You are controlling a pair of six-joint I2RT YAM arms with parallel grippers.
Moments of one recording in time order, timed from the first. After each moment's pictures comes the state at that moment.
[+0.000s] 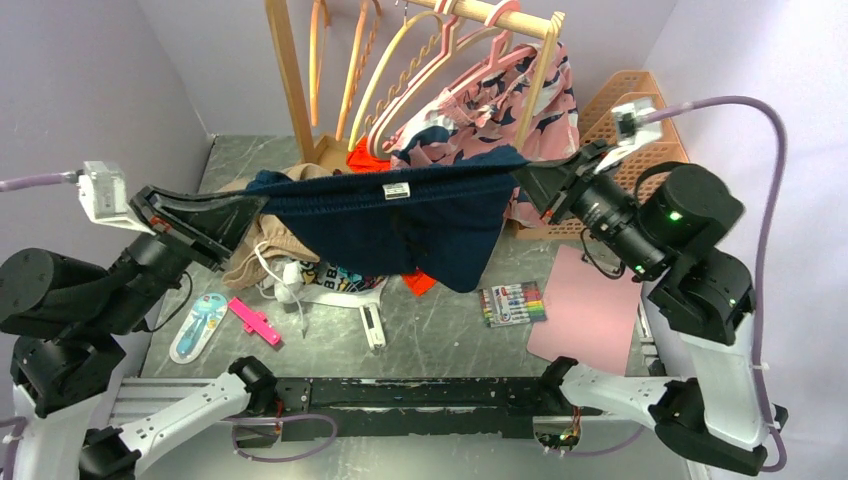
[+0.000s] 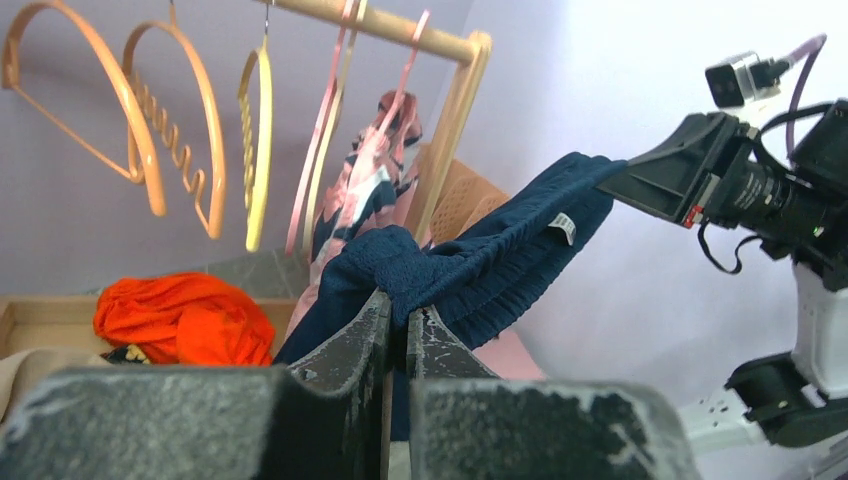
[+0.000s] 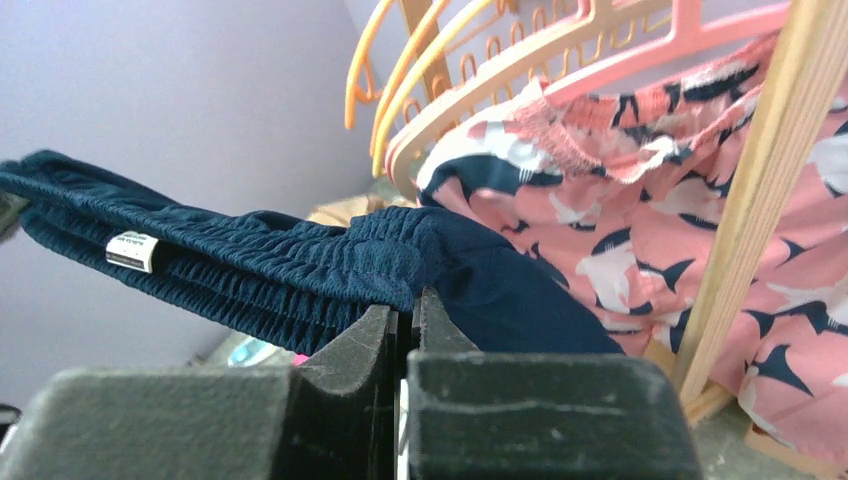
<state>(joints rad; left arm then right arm) -0.71 0.69 1.54 -0.54 -0.05 -0.37 0.76 1.01 1.84 -0.77 0.15 0.29</state>
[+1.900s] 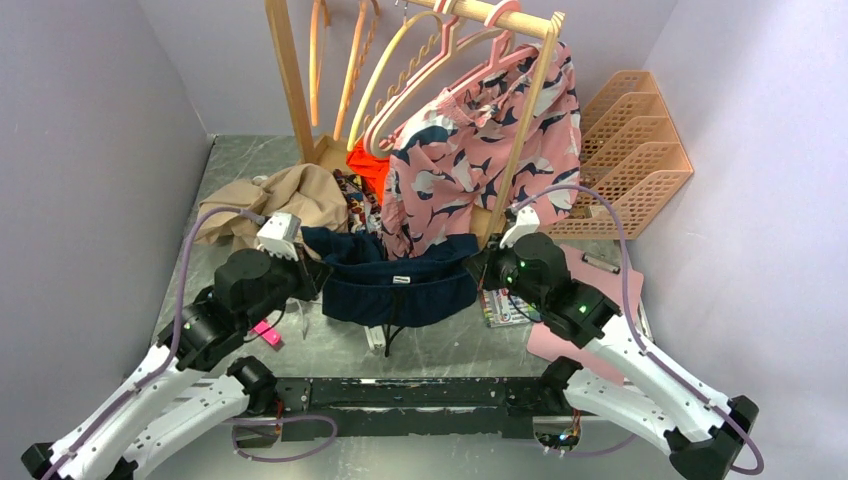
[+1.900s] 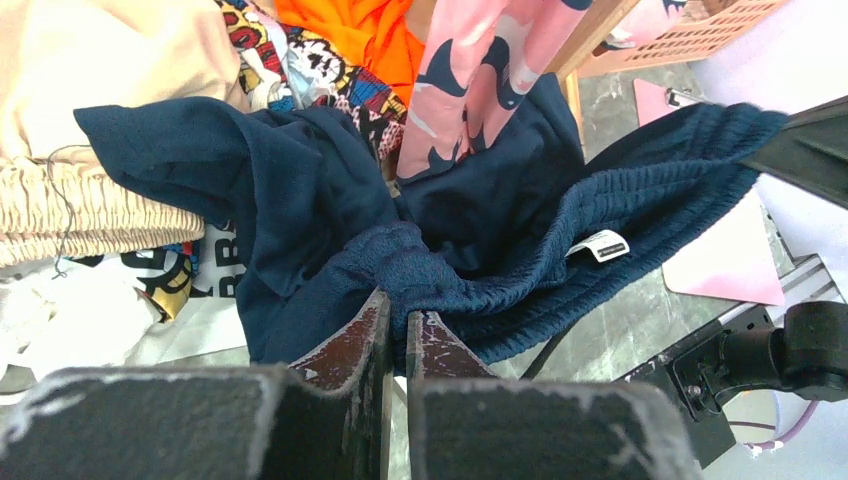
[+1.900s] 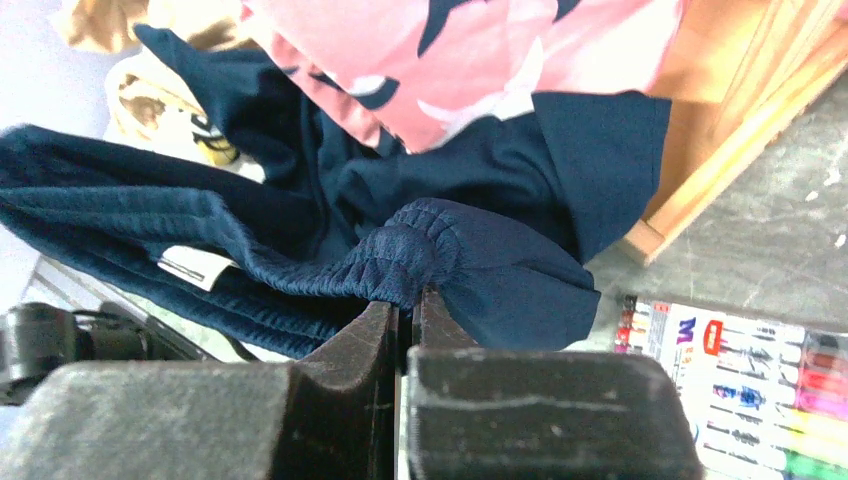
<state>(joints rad) -0.71 0.55 0.75 -0.53 -0.15 -0.47 0.75 0.77 0.76 -0.43 0.15 0.52</state>
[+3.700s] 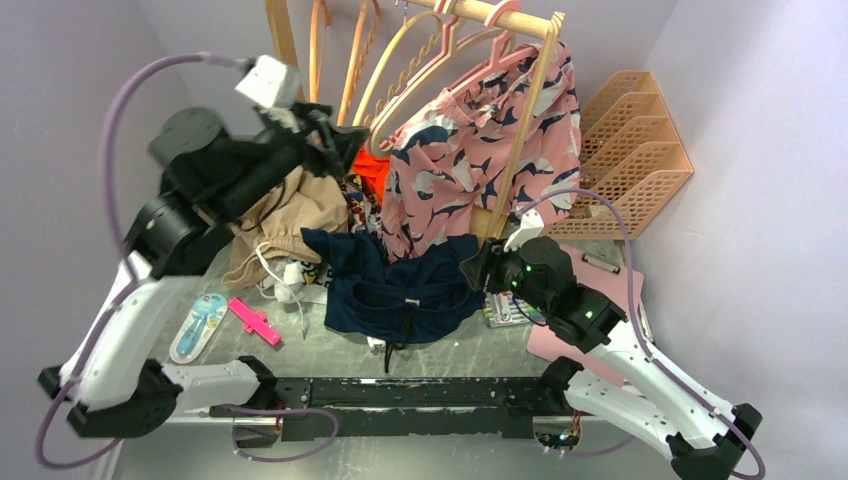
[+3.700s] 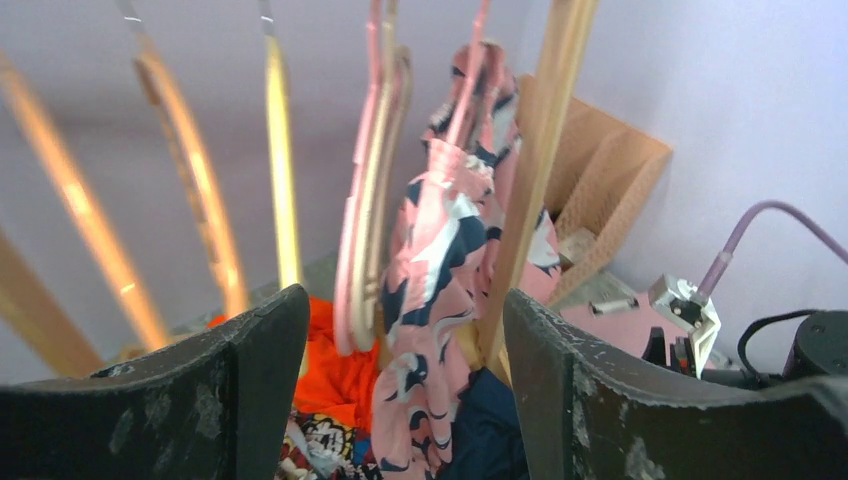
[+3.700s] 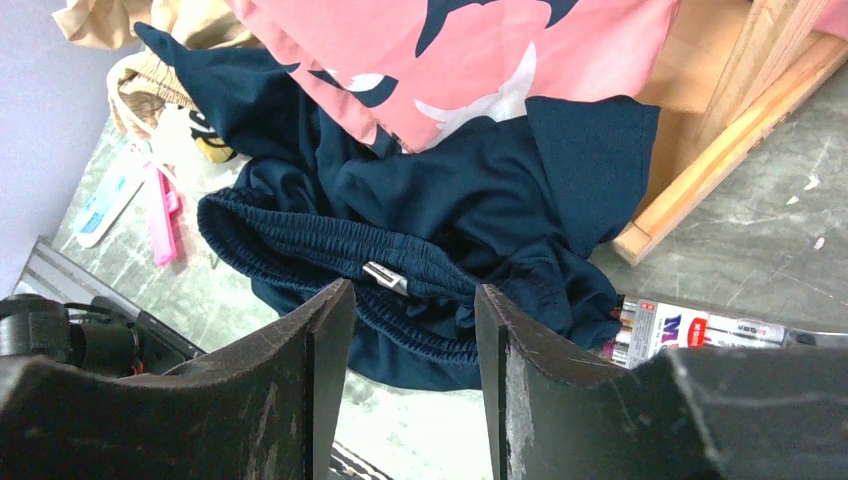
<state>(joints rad) -0.71 1.14 1.76 -0.49 -0.07 -0.08 0.75 0.73 0.76 -0.44 0.15 0.49</state>
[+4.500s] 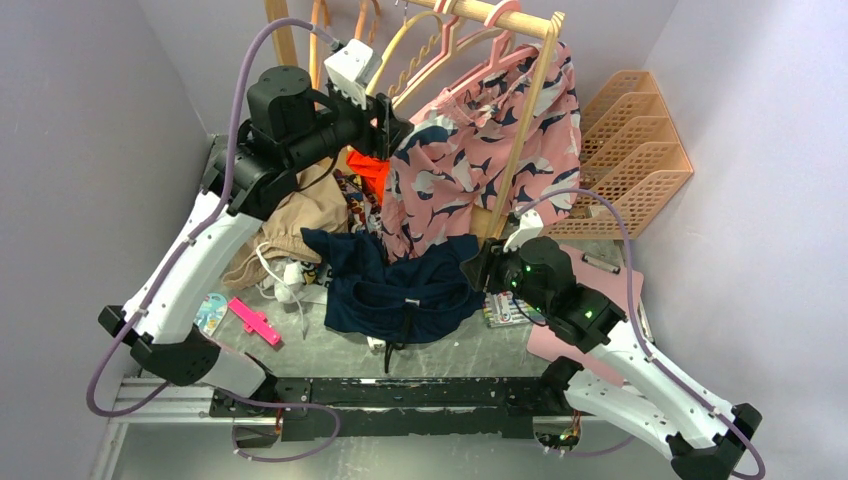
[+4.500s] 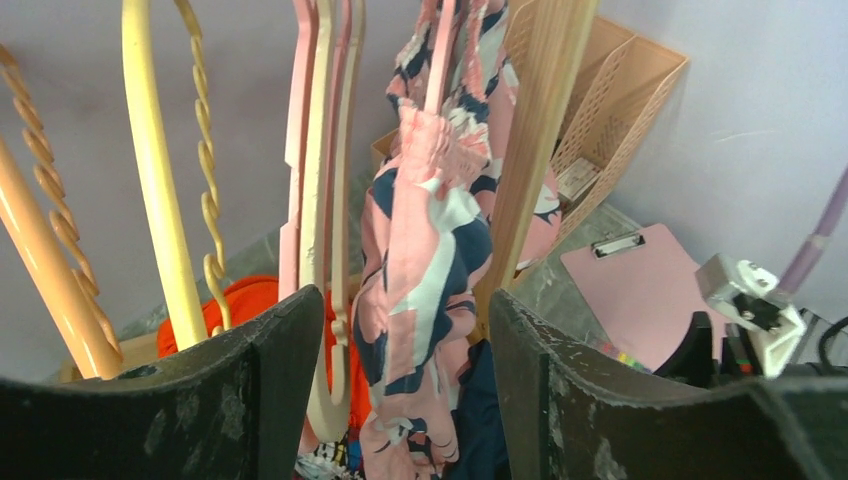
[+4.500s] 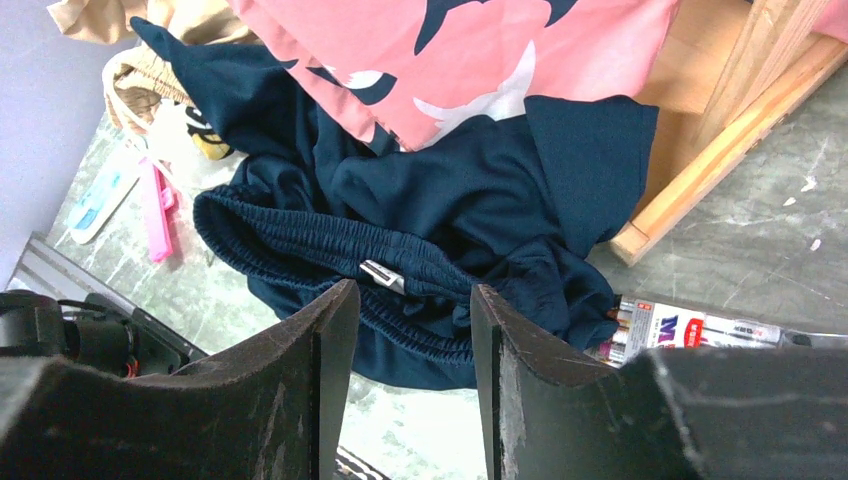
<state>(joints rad) -0.68 1.47 1.94 -0.53 0.12 -0.04 0.75 0.73 0.76 -0.44 0.15 0.48</state>
